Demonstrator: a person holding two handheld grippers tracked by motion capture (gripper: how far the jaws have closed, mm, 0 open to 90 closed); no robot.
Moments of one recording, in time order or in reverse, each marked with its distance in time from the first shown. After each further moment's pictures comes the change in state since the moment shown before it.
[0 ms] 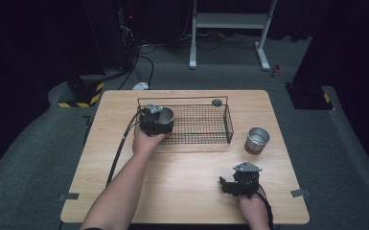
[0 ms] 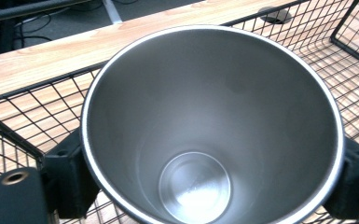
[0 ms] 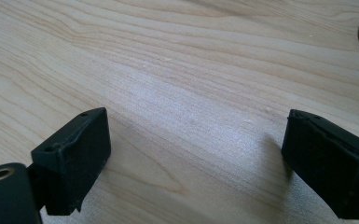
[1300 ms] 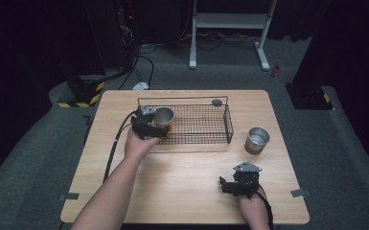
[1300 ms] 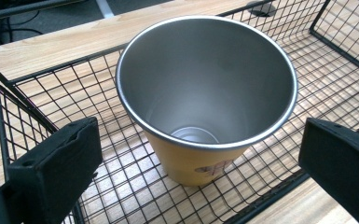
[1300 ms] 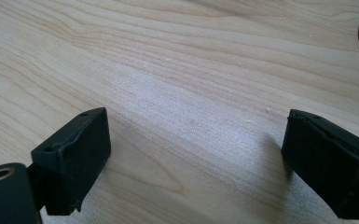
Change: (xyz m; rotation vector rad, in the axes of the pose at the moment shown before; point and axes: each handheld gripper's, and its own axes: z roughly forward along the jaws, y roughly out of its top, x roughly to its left) left arm 0.009 -0.004 -0.033 0.022 -0.046 0.001; right arm 0.000 0.000 0.000 -0.001 0.000 0.002
